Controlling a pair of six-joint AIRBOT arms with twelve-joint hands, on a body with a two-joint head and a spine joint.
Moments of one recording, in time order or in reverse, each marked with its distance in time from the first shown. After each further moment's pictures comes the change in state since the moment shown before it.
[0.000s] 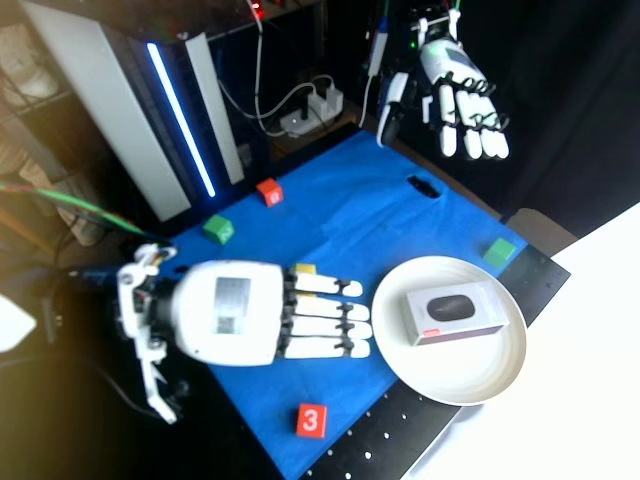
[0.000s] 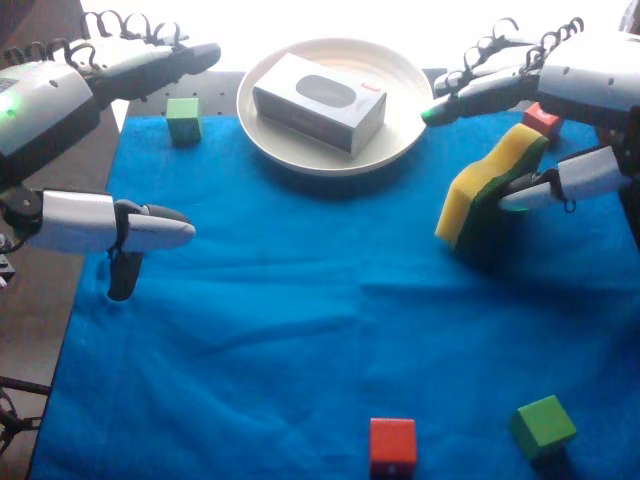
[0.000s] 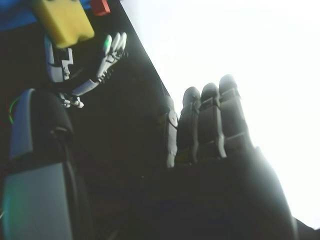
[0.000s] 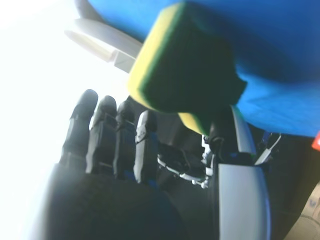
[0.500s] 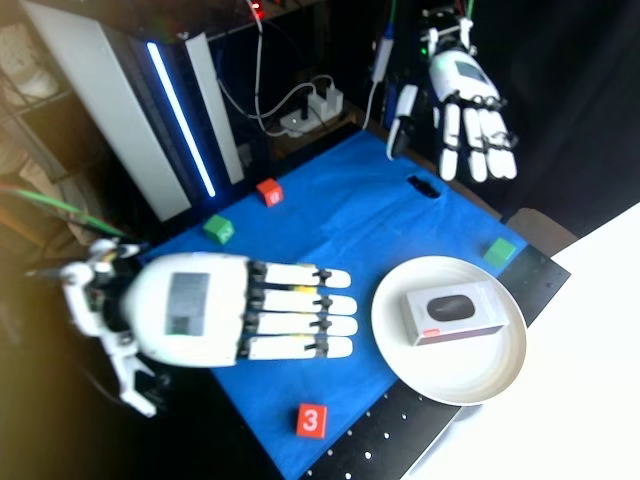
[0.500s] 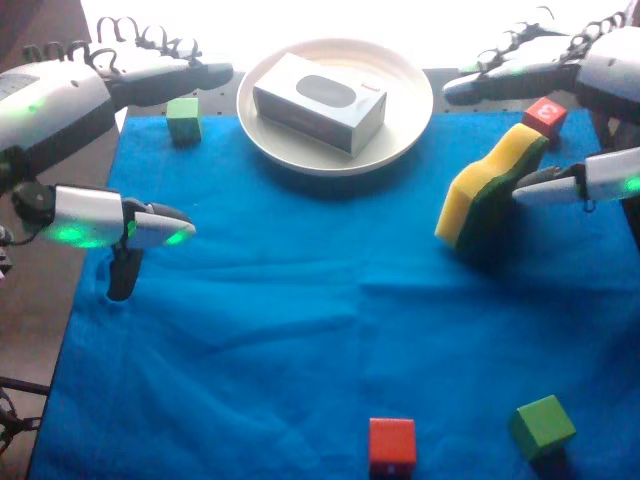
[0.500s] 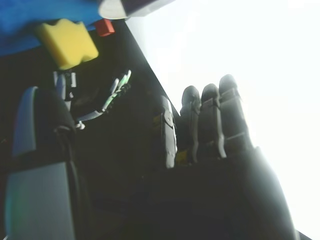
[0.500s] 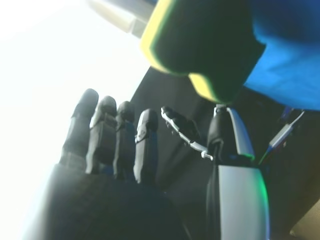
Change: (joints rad) left arm -0.047 -0.006 0.019 0.054 0.094 -0.002; right arm -0.063 0.055 -0.058 0.174 0.104 -0.071
